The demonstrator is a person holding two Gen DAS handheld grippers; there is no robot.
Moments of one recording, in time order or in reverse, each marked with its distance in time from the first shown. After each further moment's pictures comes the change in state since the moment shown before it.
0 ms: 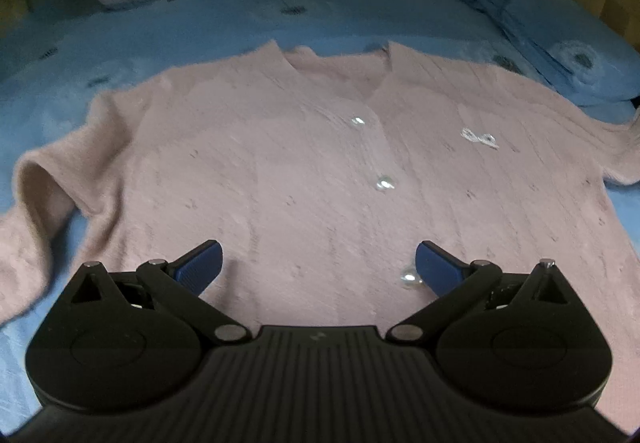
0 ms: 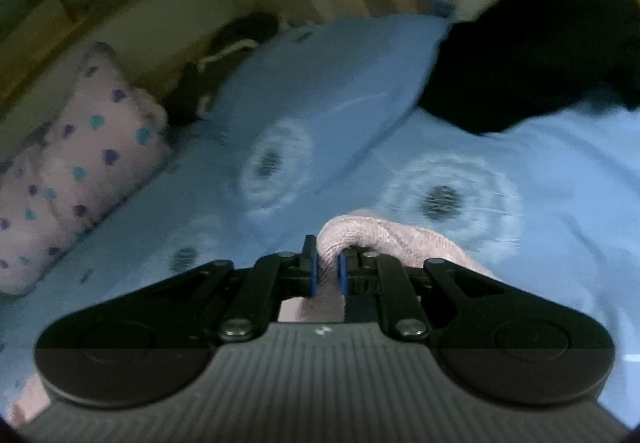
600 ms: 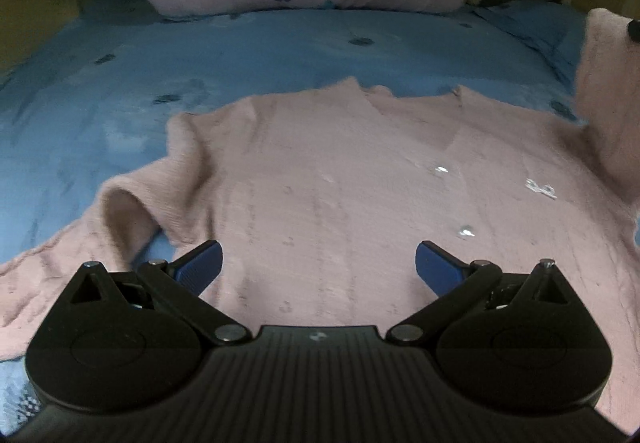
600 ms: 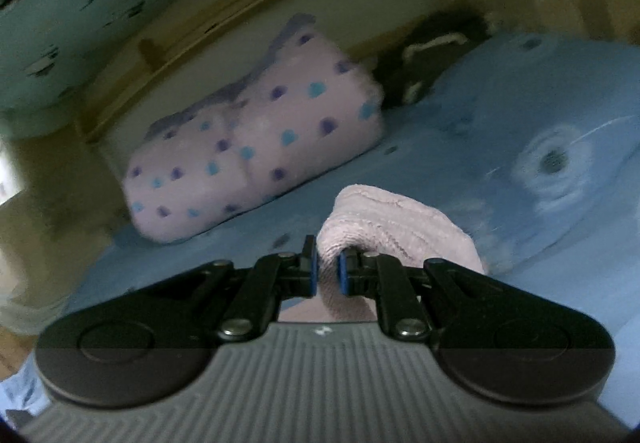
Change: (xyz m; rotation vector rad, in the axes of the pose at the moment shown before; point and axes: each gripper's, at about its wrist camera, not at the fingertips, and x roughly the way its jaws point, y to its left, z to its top) left arm -0.020 0.046 0.018 -0.080 -0.056 0.121; right arm -0.041 0.182 -0.033 -0.169 0.046 0.476
